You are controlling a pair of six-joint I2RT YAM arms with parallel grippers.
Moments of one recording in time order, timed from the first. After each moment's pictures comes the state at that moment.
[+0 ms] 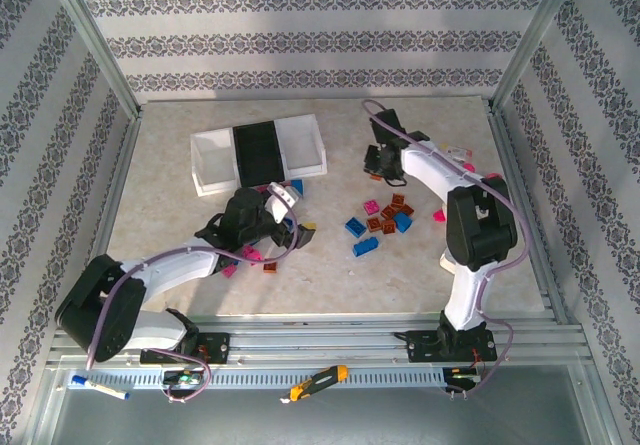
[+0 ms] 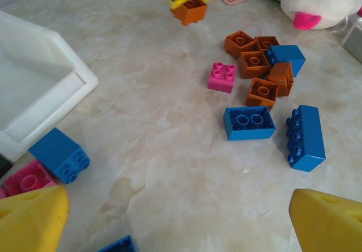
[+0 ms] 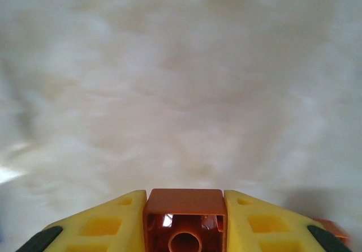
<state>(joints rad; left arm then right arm) -0.57 1.31 0.57 0.27 0.23 0.10 0.35 1.91 1.48 -0.62 0.05 0.59</state>
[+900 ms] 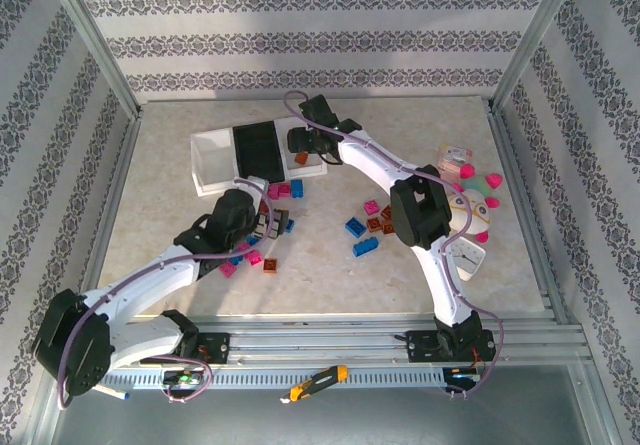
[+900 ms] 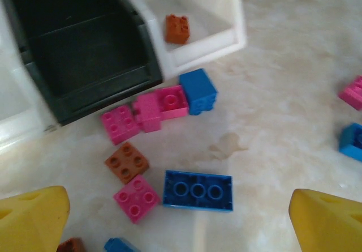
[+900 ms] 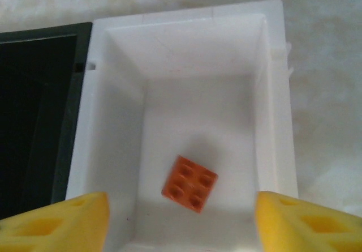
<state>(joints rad) -0.57 1.14 0.66 -0.16 -0.22 -0.25 0.56 2.31 2.04 -0.53 0.04 0.40</state>
